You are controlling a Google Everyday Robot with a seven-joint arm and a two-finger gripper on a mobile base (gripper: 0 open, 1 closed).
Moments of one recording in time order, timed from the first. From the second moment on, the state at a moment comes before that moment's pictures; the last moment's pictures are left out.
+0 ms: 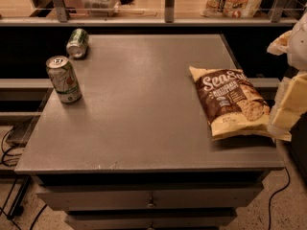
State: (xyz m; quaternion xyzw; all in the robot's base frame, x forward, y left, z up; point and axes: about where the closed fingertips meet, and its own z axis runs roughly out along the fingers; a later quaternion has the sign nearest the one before) arm 0.438 -0.217 0.976 -0.60 0.78 -0.03 0.16
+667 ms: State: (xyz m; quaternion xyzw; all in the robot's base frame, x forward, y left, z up) arm 0.441 -0.216 0.975 -0.60 0.78 -0.01 0.20
